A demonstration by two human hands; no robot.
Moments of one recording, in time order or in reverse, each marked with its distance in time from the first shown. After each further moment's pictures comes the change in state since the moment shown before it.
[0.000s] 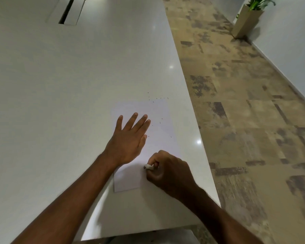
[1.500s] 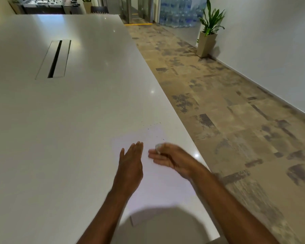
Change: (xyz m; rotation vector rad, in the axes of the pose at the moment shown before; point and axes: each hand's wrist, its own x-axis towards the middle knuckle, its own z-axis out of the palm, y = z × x) left_hand 0.001 -0.009 0.010 -0.442 0.255 -0.091; right_hand 0.085 0.014 -0.028 1.222 -0.045 0.515
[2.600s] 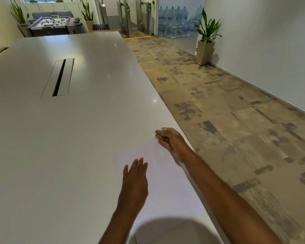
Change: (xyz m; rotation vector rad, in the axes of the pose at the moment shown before) left_hand 0.002 0.005 0.005 0.194 0.046 0.066; right_hand 0.080 -0.053 -0.009 0.200 0.183 -0.219
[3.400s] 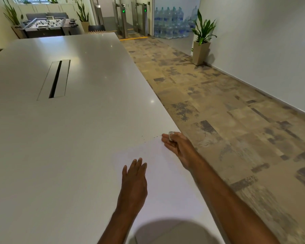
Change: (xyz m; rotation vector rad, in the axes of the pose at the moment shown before) left_hand -0.001 -0.002 0.002 -0.001 0.032 0.007; right_hand -0.023 0.000 -0.029 -0.027 0.043 -0.018
